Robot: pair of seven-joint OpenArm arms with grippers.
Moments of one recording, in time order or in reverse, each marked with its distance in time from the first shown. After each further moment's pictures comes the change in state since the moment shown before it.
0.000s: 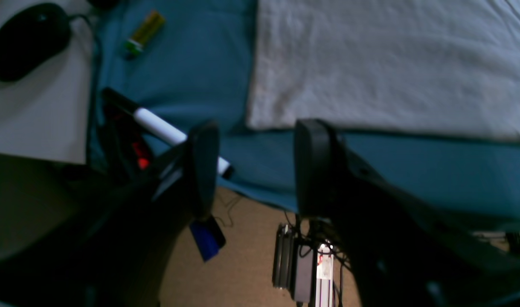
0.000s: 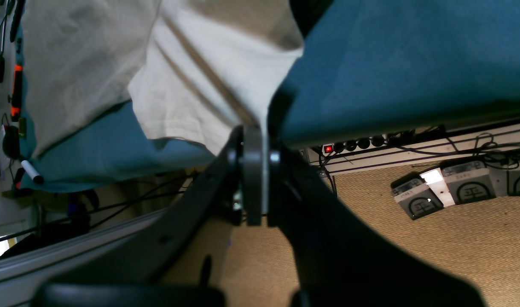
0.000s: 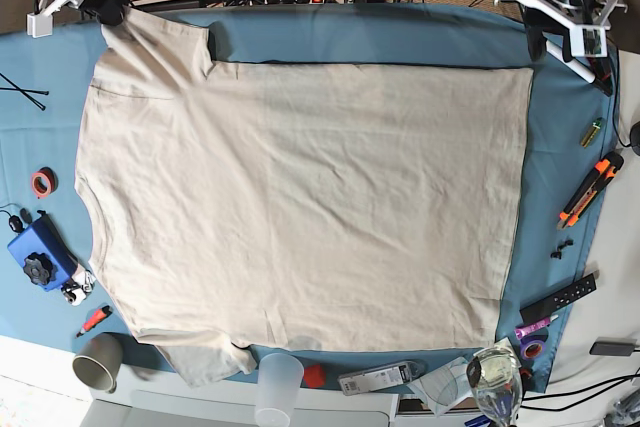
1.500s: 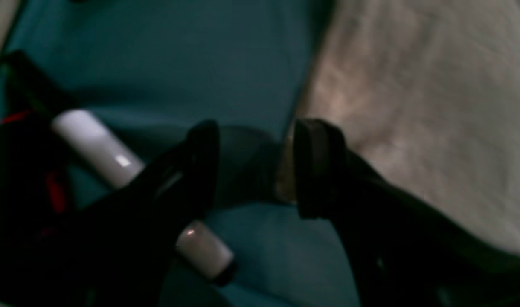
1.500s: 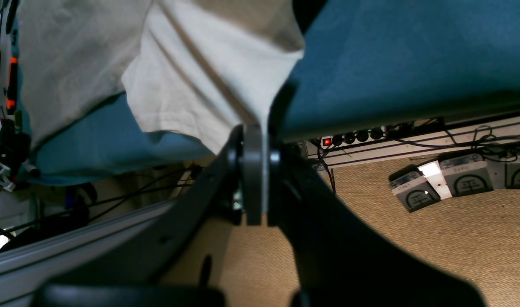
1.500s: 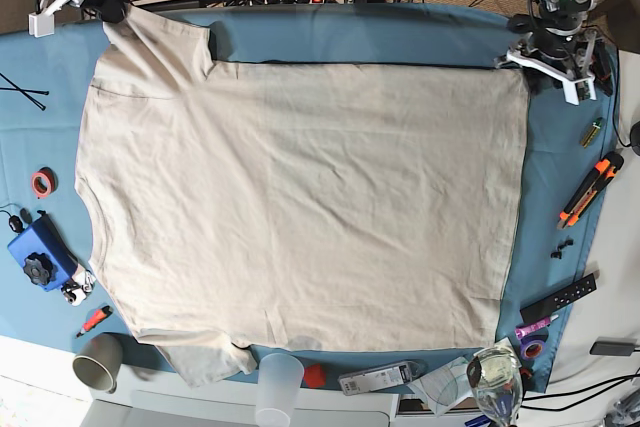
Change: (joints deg) left arm -22.0 2.3 -0.1 -25.0 5.4 4.1 1.5; right arm 0.0 0.2 0.0 0.0 -0.3 0.0 -1.3
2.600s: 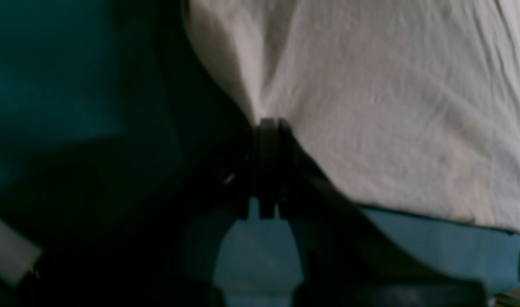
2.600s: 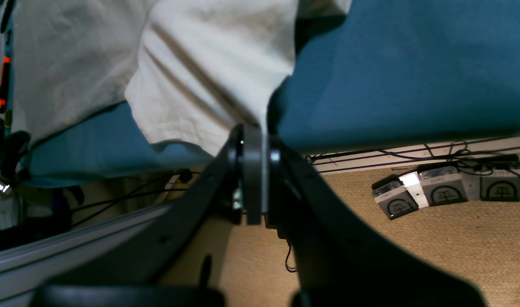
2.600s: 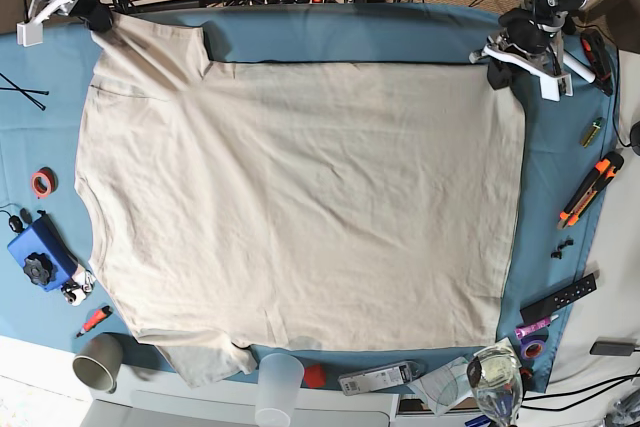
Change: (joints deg) left arm 0.9 2.6 0.0 -0.6 -18.8 -7.3 10.3; right arm 0.0 3.0 0.6 0.0 0.3 0.0 1.0
